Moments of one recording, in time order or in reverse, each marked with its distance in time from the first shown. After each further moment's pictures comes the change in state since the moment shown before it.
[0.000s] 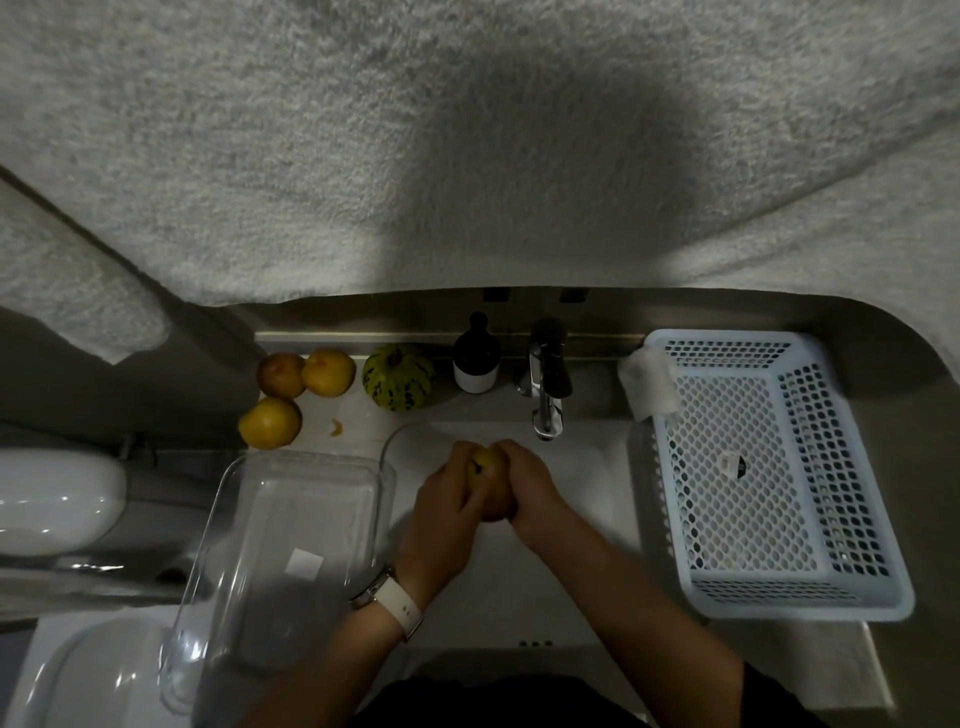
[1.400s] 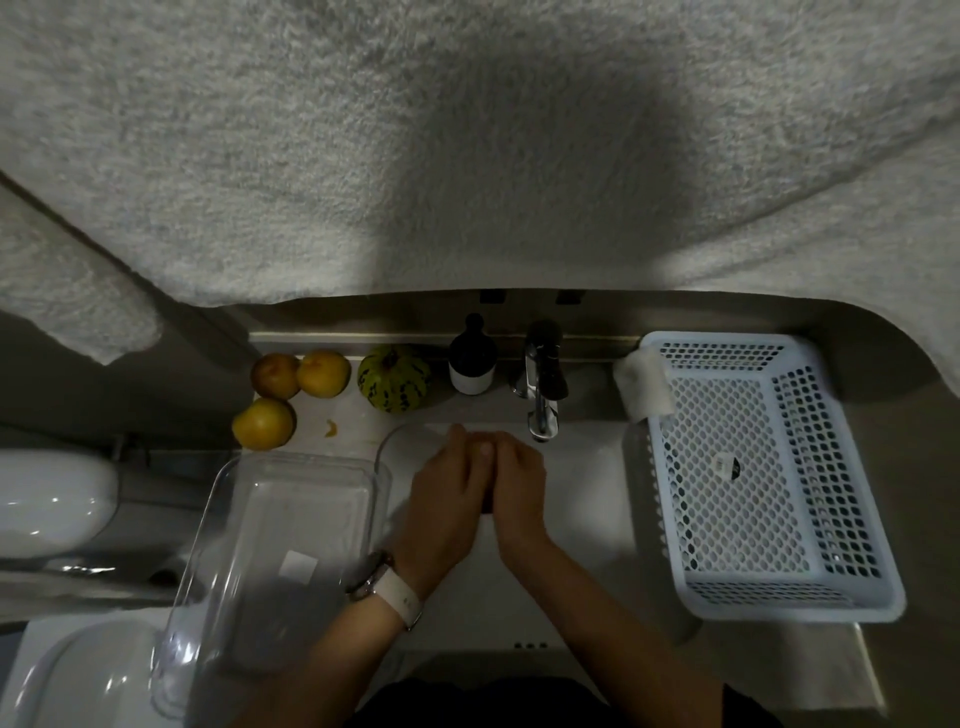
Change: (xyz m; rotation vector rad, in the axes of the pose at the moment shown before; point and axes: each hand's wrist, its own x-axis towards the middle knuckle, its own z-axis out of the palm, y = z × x) left_hand 0.012 0.020 0.000 0.067 0.015 -0.038; right_hand -0.015 0.018 0.008 -0.022 0.128 -0.514
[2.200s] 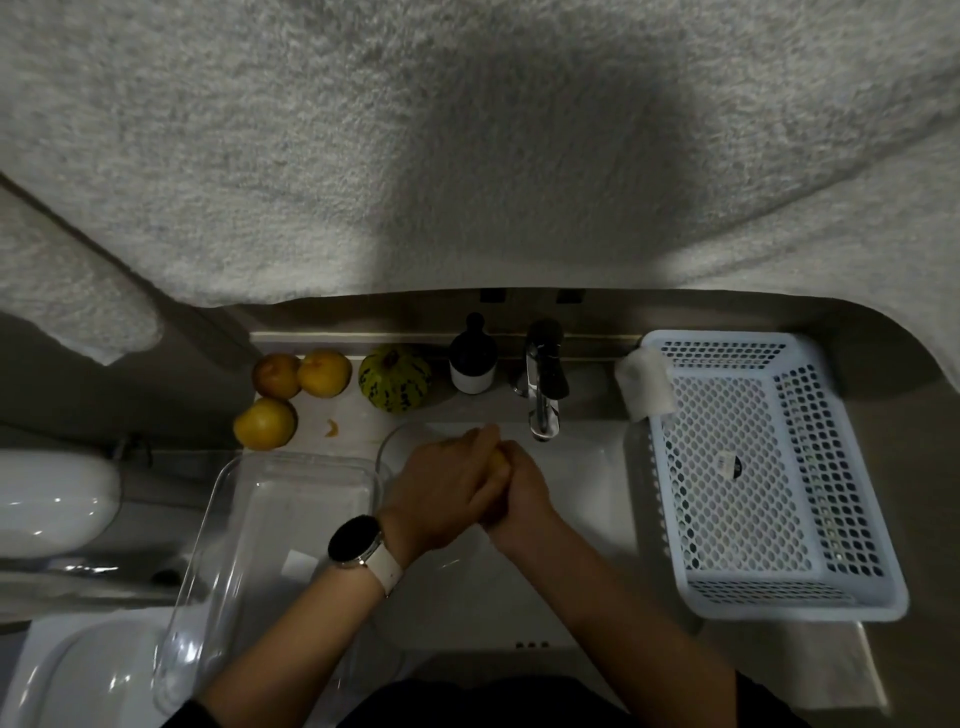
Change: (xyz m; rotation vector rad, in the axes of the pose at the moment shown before) left_hand 0.021 -0.004 -0.022 0.549 -0.184 0.485; right_hand 0.001 -0.015 -0.002 0.428 -0.079 0.610
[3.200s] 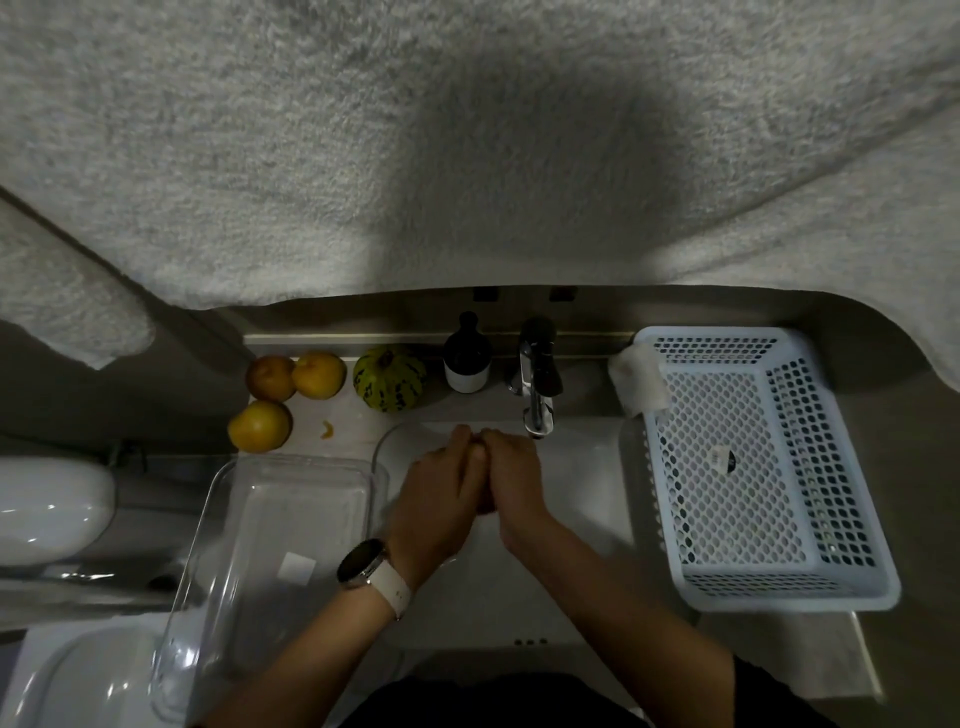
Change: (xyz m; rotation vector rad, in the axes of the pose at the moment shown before) left_hand -0.010 0.011 0.012 -0.286 0.131 -0.297; right_hand 0.002 -0.005 0.003 -0.567 0.083 -0.419
